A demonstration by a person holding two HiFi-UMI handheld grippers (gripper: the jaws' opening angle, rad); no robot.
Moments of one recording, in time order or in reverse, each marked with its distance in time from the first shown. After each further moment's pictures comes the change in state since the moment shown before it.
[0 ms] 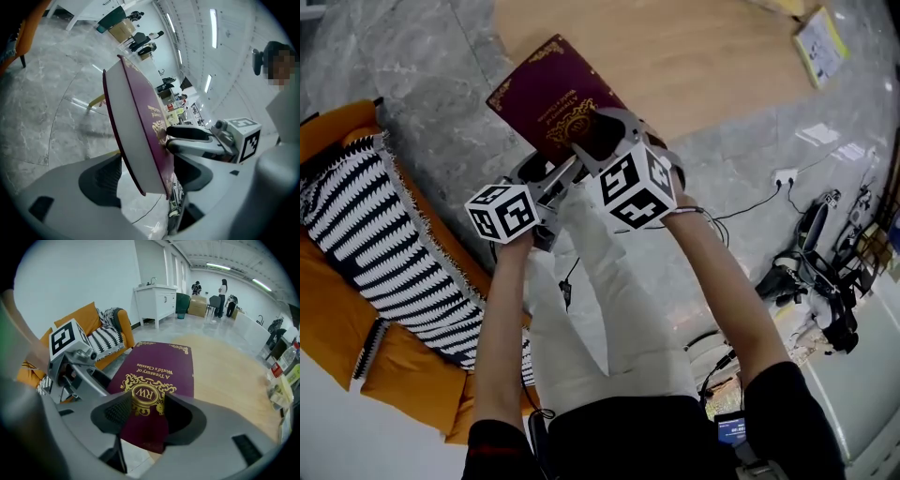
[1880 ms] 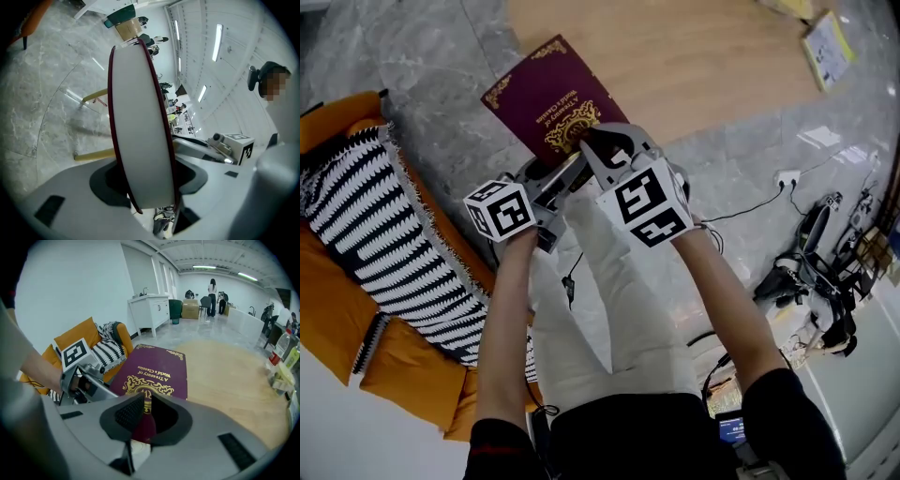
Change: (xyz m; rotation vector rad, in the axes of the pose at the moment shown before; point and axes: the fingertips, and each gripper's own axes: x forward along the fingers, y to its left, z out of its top) left arm -0.016 -0.017 0.008 -0.079 -0.029 -0.140; right arm -0.023 0.023 0.022 0.108 -0.103 0.020
